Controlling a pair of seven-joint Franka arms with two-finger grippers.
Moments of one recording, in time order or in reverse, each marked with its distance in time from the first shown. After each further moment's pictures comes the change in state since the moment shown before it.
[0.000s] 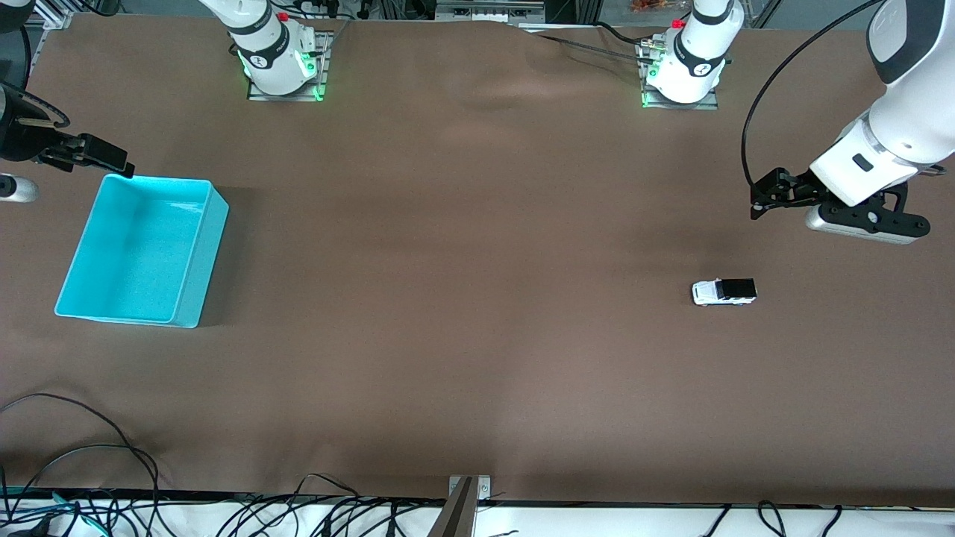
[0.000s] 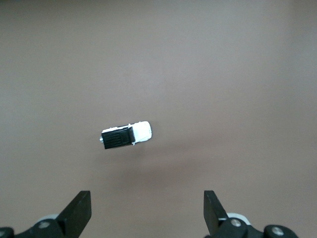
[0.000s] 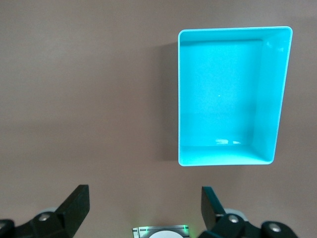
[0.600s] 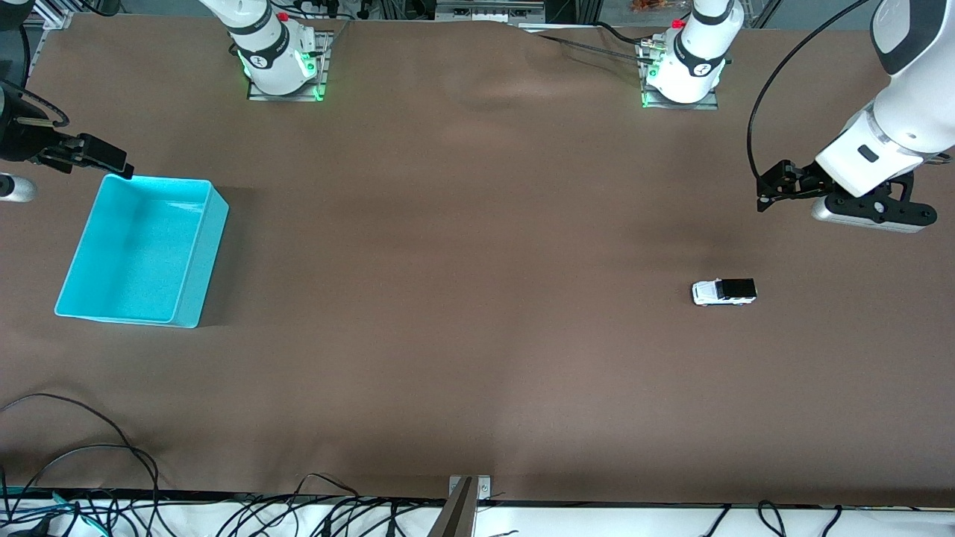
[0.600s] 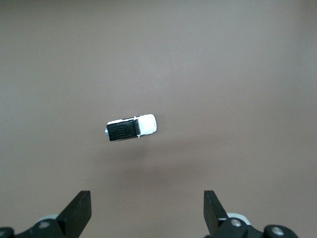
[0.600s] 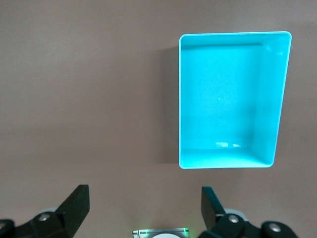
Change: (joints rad) left arm 0.000 -0.035 0.011 -0.042 0.007 0.000 -0.018; right arm 0.001 0.000 0.003 0.005 0.000 0.008 0.000
